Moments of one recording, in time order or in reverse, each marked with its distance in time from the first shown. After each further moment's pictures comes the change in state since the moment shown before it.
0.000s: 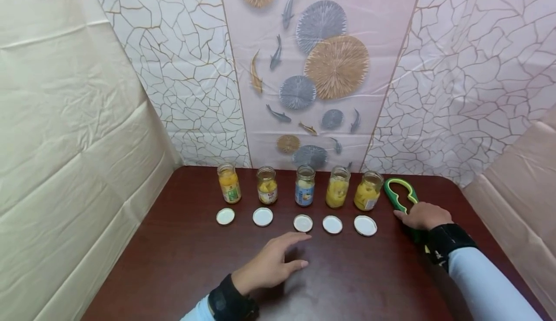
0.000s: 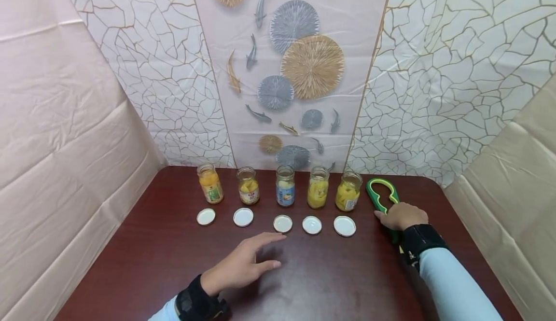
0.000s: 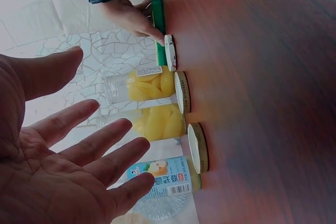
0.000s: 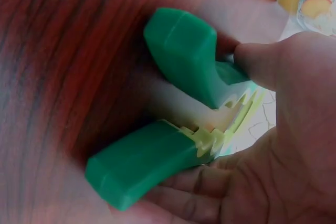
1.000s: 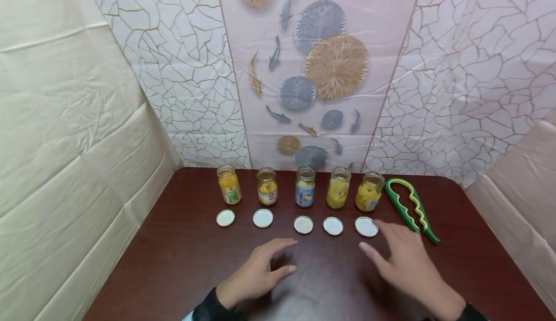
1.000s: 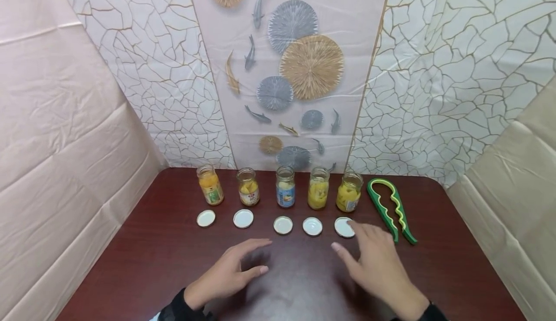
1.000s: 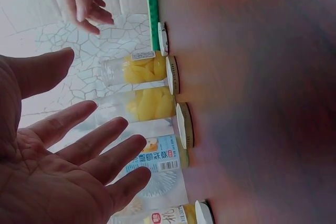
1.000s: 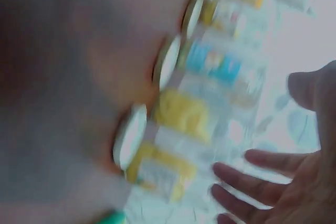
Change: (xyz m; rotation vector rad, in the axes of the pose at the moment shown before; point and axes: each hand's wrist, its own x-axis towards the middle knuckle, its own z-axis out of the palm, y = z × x) left_hand -0.028 -0.007 -0.009 -0.025 0.045 -0.031; right_hand -0.140 -0.102 0.055 0.197 0.724 -0.522
